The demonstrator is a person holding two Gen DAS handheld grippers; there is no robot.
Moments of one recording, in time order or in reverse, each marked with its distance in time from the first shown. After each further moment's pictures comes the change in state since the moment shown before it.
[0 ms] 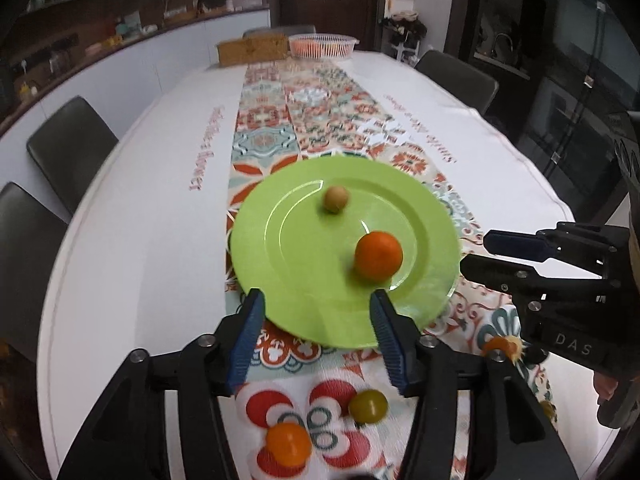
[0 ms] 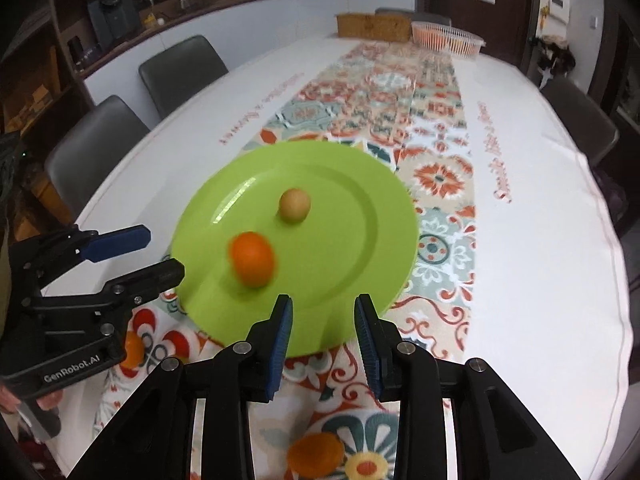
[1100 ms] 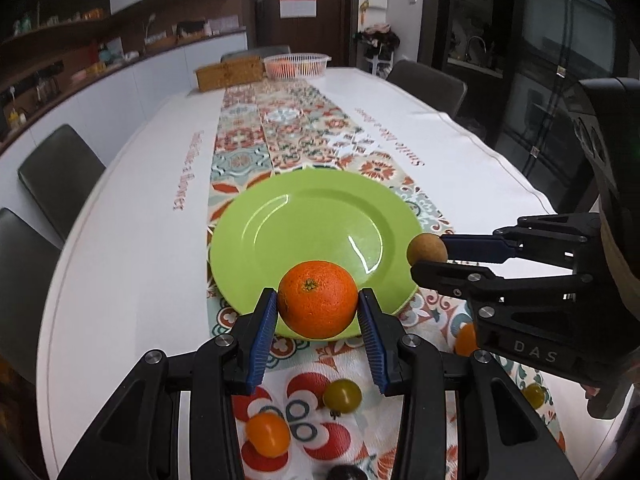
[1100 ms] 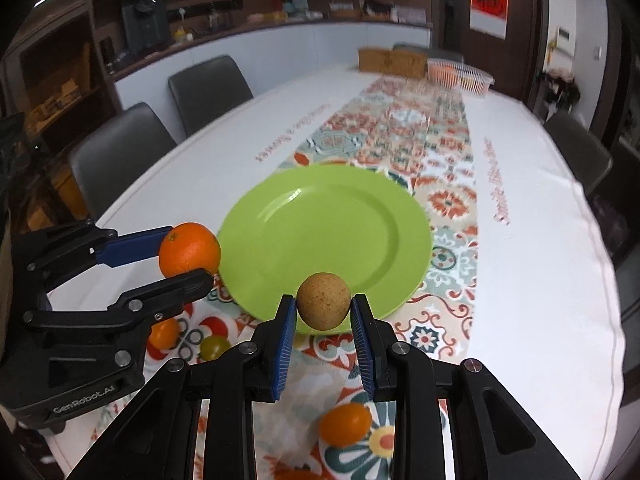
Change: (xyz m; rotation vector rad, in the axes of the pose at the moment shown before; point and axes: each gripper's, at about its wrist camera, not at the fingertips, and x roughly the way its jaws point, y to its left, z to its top) left arm -0.004 -0.016 -0.008 0.066 -0.049 -0.052; right arm -0.013 0.018 -0.010 -0.031 -0.049 0.038
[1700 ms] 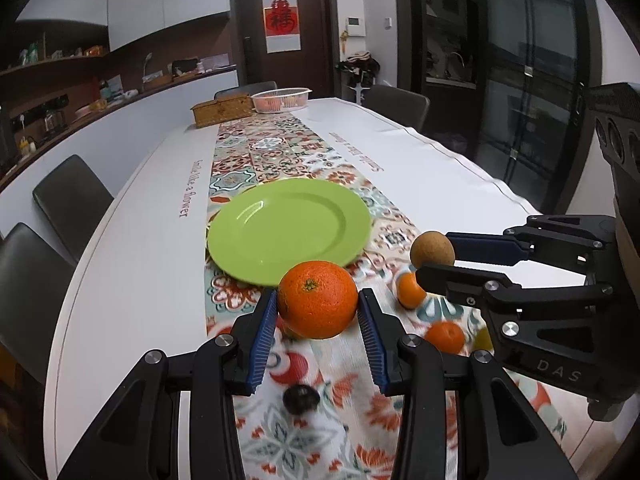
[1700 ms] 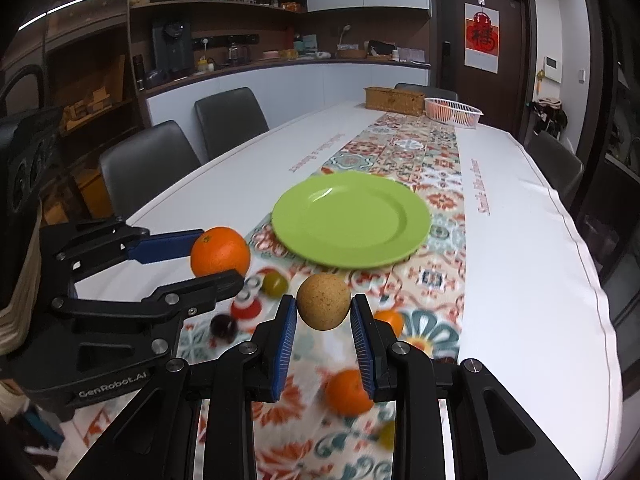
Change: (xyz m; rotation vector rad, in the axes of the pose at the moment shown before) left arm -0.079 -0.043 -0.060 0.065 -0.143 0.014; right arm -0.091 0.042 -0.084 -0.046 -0.196 -0.026
